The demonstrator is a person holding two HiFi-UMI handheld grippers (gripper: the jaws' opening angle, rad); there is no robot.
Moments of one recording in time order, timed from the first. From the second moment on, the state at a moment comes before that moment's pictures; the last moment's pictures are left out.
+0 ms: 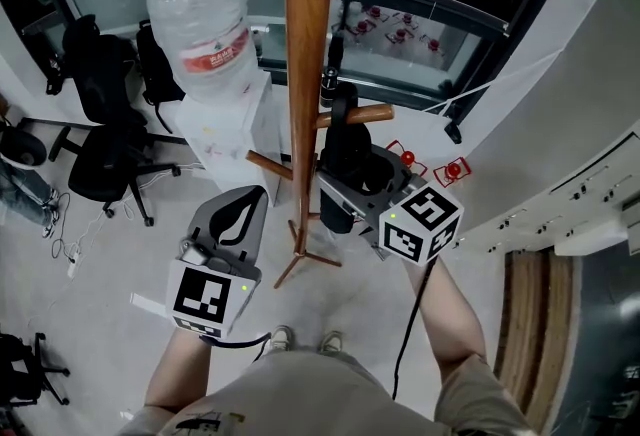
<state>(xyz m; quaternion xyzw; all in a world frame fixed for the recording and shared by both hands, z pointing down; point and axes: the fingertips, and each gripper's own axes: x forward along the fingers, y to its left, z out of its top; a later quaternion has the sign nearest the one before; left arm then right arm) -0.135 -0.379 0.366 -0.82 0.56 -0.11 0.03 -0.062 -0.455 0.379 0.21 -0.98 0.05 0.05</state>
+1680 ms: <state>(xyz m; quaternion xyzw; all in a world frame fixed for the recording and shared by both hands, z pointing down) -0.092 -0.340 0.258 -0.84 0.53 -0.05 0.16 0.109 -0.336 0.220 0.45 -0.89 -0.06 -0.07</state>
